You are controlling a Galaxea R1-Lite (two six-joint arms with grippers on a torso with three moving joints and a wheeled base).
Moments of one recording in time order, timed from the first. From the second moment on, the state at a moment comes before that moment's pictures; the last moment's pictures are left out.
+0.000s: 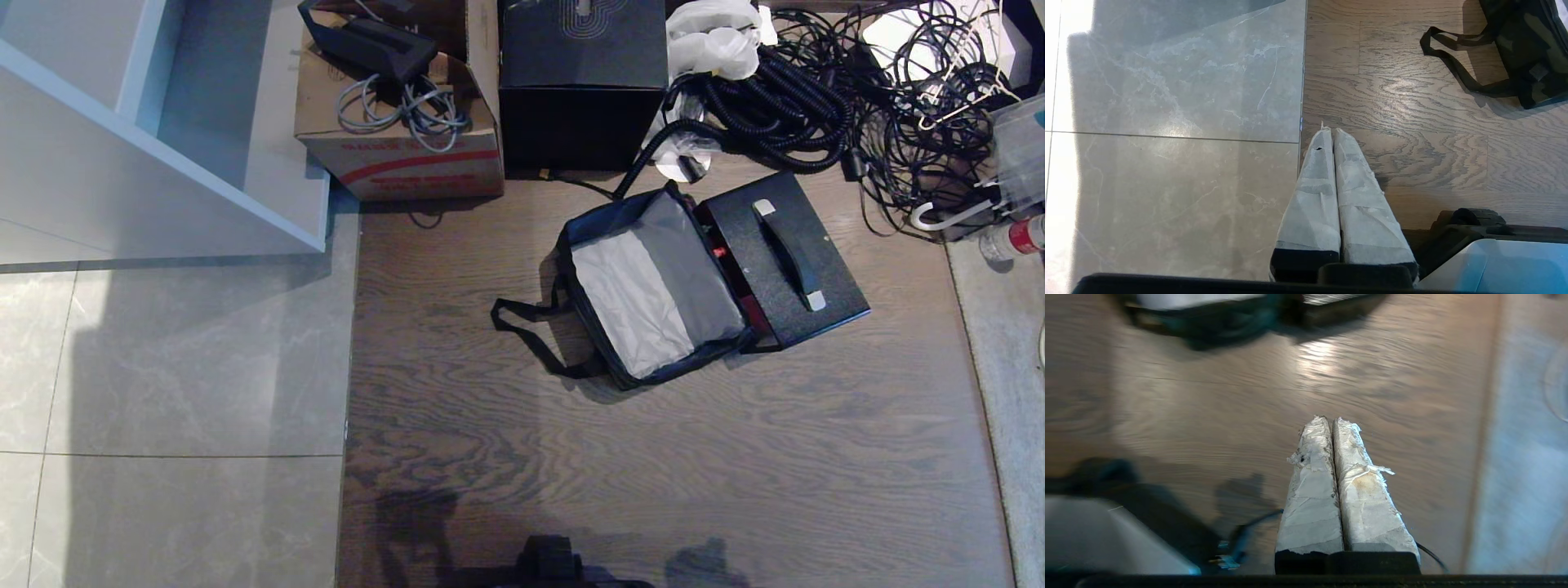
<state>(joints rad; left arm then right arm) 0.00 0.00 0.00 0.00 0.01 -0.01 0.06 0.28 0.00 -0.18 -0.09 -0.16</state>
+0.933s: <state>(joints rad) 0.00 0.00 0.00 0.00 0.01 -0.01 0.01 0.01 0.00 -0.18 0.02 -0.15</state>
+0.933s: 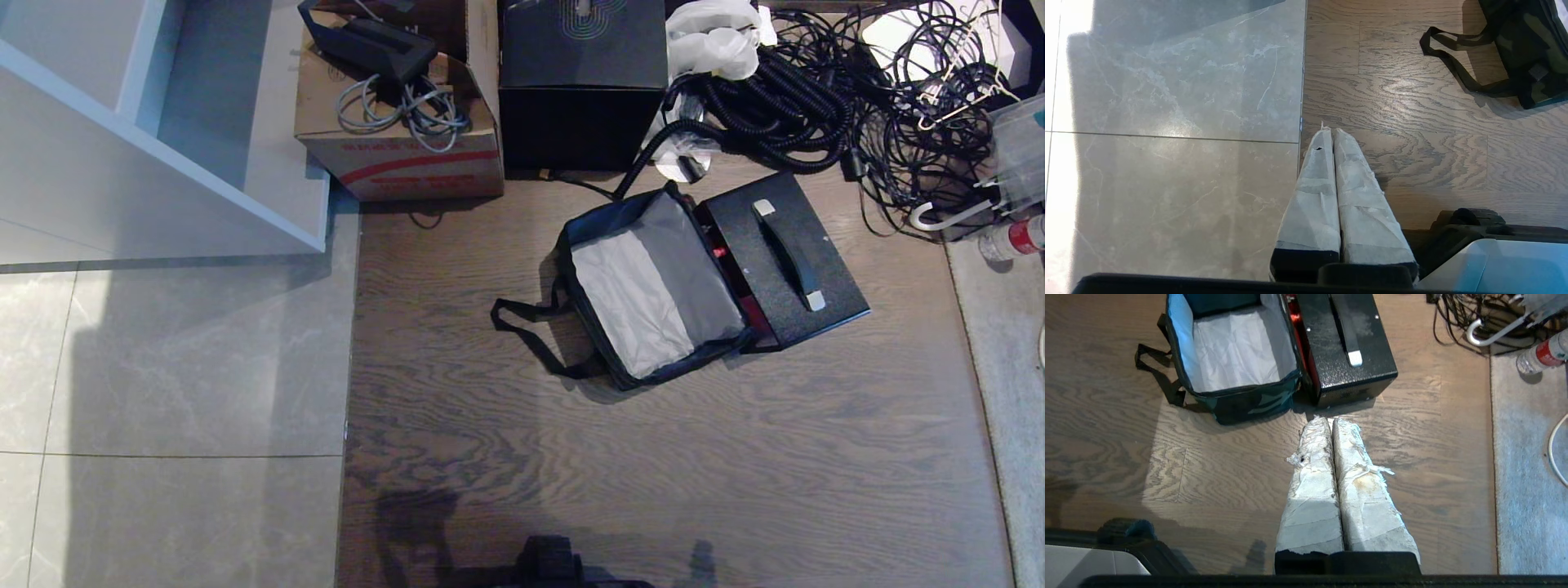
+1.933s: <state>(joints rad) 0.00 0.00 0.00 0.00 0.01 -0.01 0.01 0.00 0.00 -0.18 0.02 -0.13</state>
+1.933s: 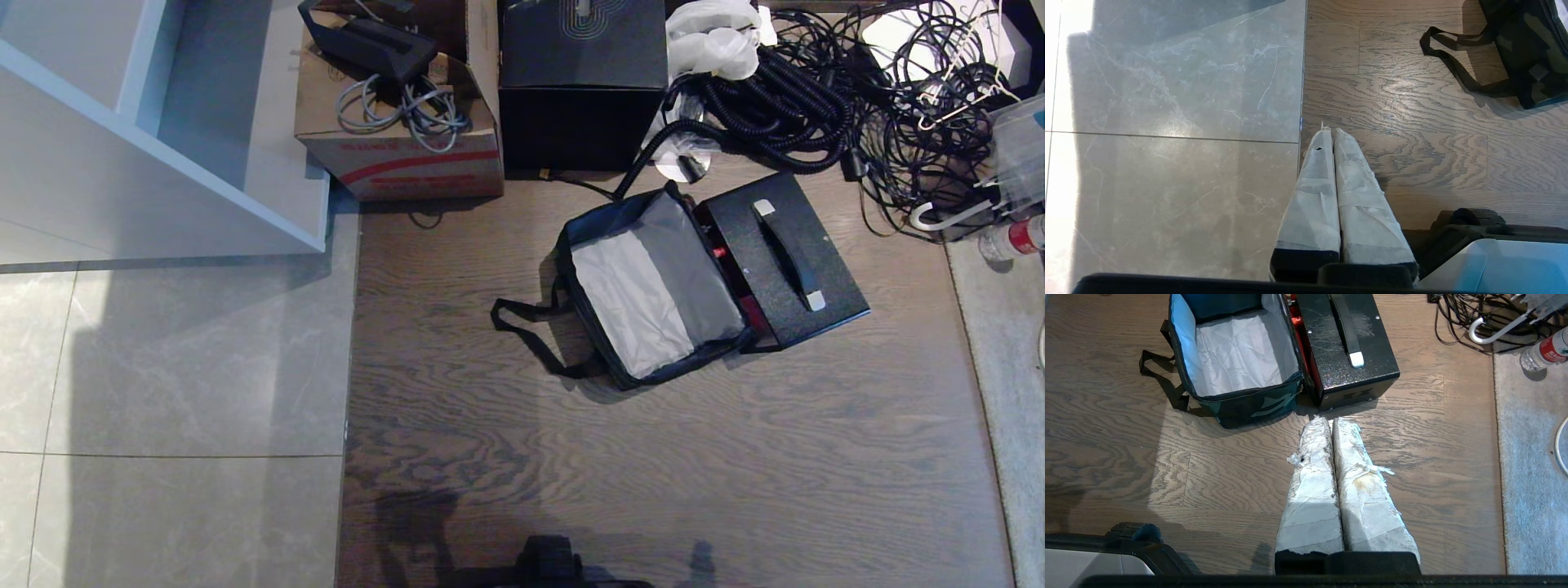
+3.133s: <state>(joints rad) 0.00 0.00 0.00 0.00 0.01 -0.01 0.01 0.00 0.00 -0.16 0.01 -0.05</state>
